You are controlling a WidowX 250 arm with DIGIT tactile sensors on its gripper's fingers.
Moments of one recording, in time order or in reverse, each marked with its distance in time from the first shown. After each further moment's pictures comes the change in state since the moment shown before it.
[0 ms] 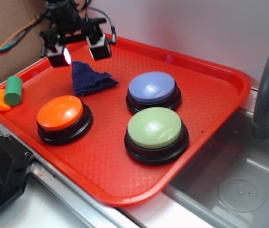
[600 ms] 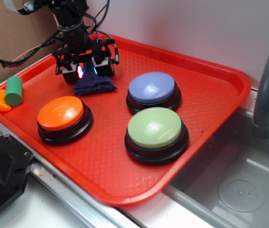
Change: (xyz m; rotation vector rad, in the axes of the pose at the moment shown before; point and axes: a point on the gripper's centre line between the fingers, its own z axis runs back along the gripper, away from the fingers) arm -0.003 -0.009 -0.023 -0.029 0.043 0.003
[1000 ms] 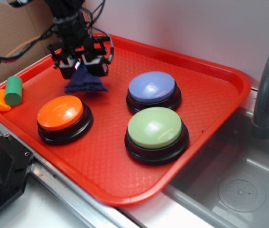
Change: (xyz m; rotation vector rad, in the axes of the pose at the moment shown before) arm -0.016 -0.005 0.045 0.001 0.065 -0.336
